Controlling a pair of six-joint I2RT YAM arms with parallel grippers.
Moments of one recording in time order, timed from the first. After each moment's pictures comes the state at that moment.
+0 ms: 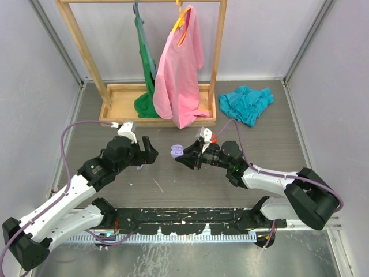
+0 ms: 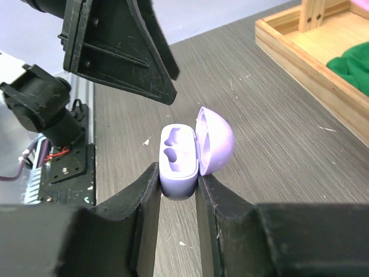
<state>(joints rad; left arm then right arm) -0.68 0.80 0.71 -0.44 -0.15 -0.58 0.76 1.26 0.42 0.89 -0.55 0.22</state>
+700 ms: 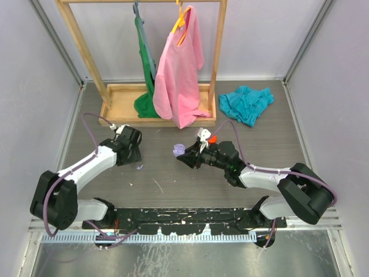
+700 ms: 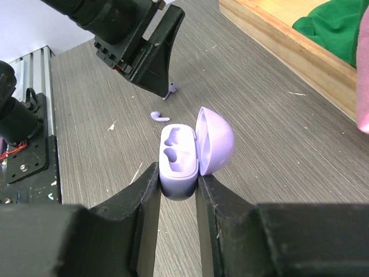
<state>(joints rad) -0.43 1.26 0.73 -0.60 -0.34 -0.65 0.76 1.34 0.41 0.86 -0.43 0.18</state>
